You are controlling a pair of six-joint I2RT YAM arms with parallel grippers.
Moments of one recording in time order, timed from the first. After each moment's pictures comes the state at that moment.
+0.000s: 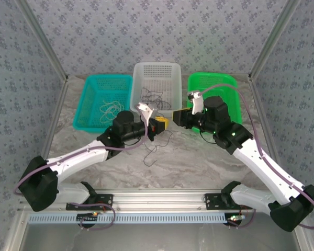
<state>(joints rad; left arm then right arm) -0.81 1.27 0.79 0.35 0.34 -0.31 0.61 1.05 1.06 -0.41 -0.22 0.41</state>
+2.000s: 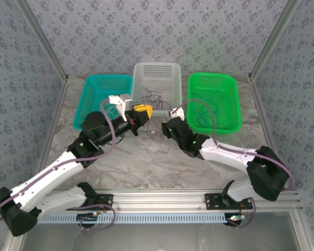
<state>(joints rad) -0.81 0.93 0.89 0.15 0.18 -0.36 0.85 1.40 0.80 0.02 0.50 0.38</state>
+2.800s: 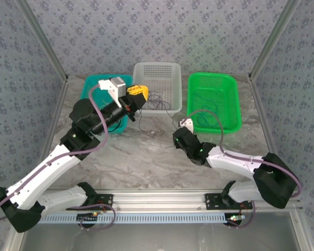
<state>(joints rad) -0.77 1.01 1.13 0.11 0.16 -0.24 0.84 1.29 0.62 -0.06 0.50 0.49</state>
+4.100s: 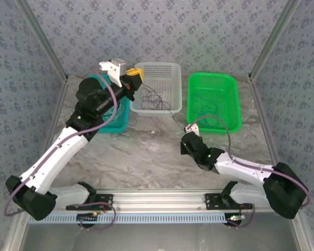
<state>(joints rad) -0.58 1.20 1.28 0.05 0.20 -0.24 0.82 1.16 0.50 -0.09 0.43 0.42</state>
